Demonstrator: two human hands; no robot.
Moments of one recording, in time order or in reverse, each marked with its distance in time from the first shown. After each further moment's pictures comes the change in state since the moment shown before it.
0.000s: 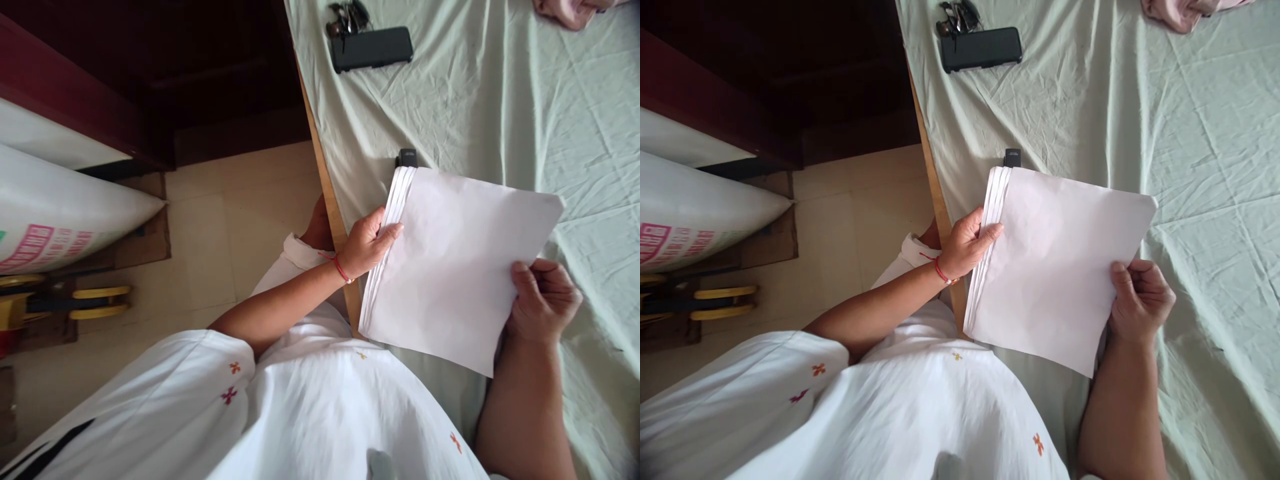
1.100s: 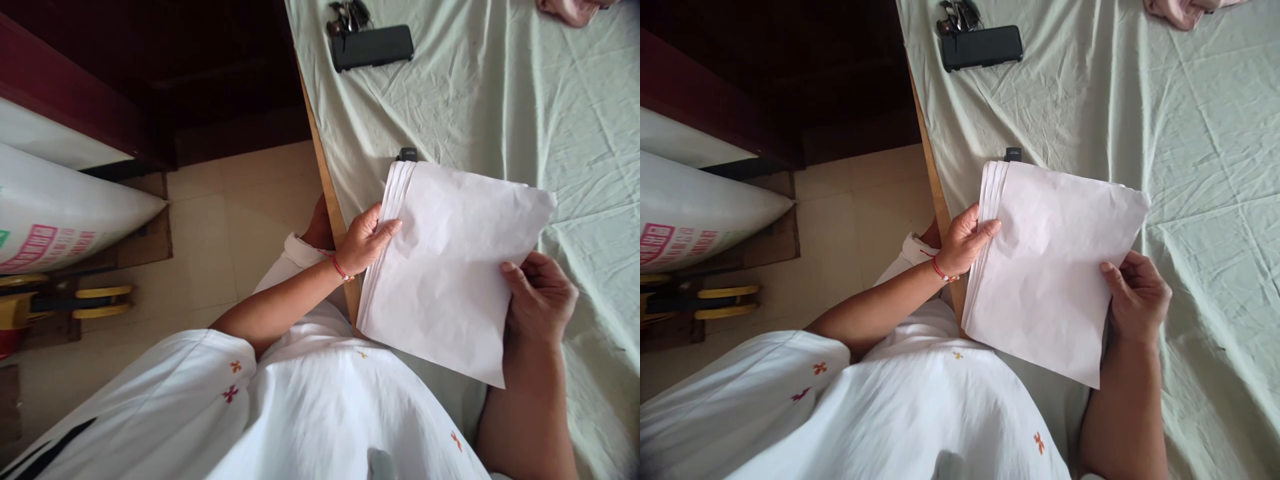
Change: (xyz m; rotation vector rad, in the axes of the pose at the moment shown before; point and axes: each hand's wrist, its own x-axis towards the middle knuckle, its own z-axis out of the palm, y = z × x) left_hand 0.001 -0.008 0.001 -0.179 0.013 -0.039; right_hand -0.001 0.005 -0.003 0.013 -0.137 0.066
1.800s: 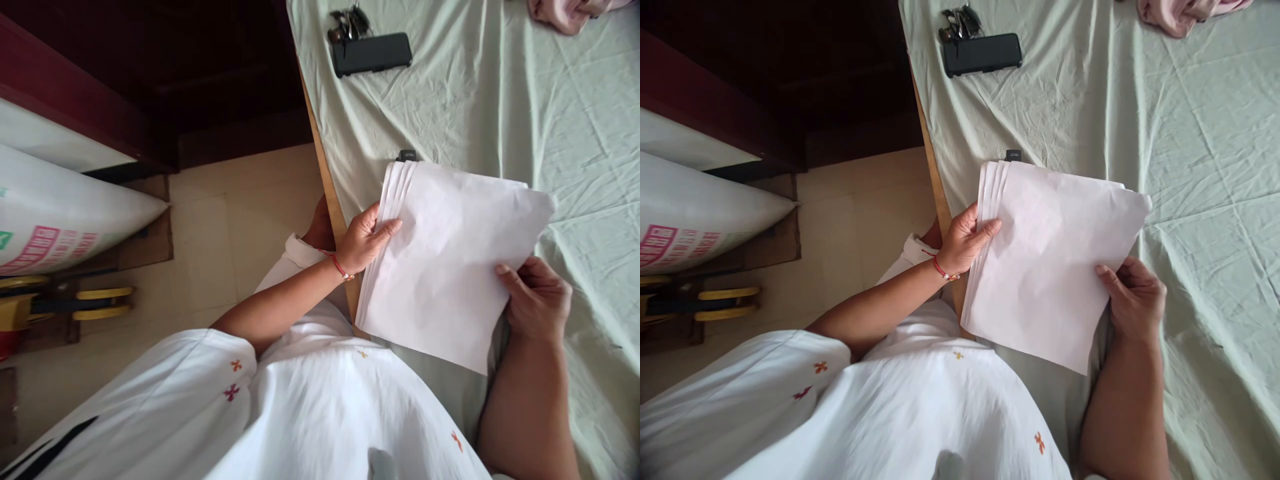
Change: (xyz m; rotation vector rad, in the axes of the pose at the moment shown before) left_hand -0.001 -0.002 -0.001 0.027 0.024 0.022; right_hand 0.001 0.005 -0.006 0.058 -0.074 0.063
